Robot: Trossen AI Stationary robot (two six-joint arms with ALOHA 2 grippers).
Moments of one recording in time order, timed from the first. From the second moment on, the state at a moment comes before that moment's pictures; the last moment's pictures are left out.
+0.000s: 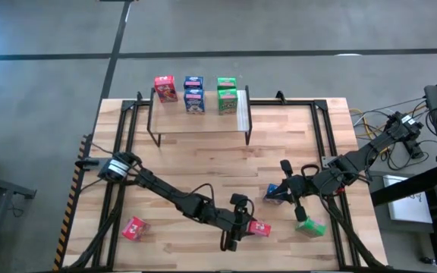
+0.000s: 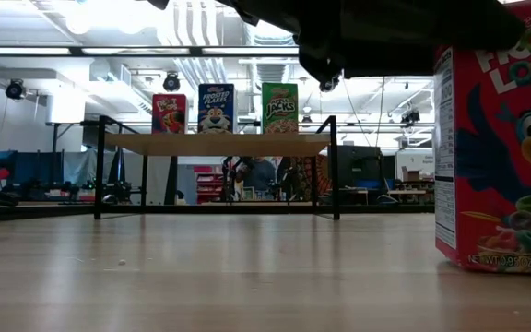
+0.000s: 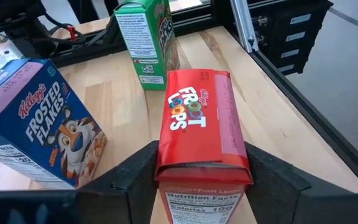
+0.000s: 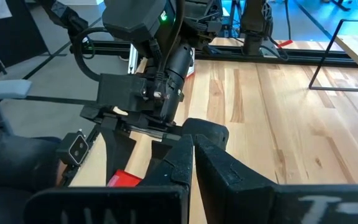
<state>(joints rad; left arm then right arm) -0.43 2.12 1.44 0.21 -0.22 0.02 0.57 1.00 0.76 -0.12 0.32 0.18</state>
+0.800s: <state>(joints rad) -0.38 1.86 1.39 -0.05 -0.19 0.21 0.56 1.00 0.76 -0.12 0.35 0.18</state>
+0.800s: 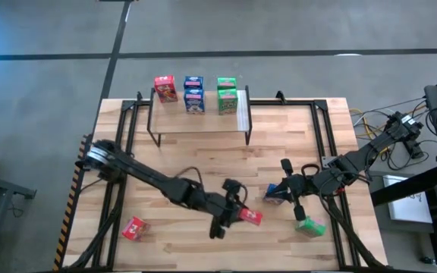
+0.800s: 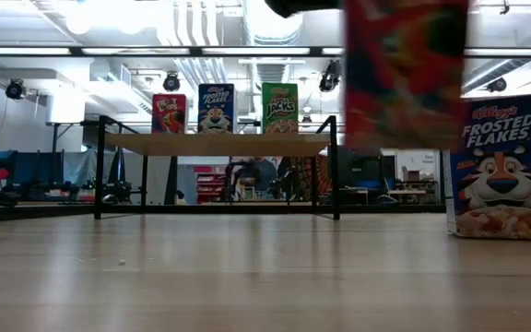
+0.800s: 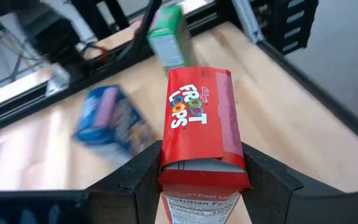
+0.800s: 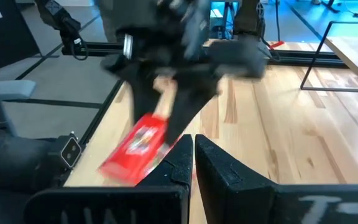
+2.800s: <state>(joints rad) 0.86 0.90 0.95 -0.59 0.23 0.53 0.43 1.07 0.76 -0.03 0.30 -0.06</state>
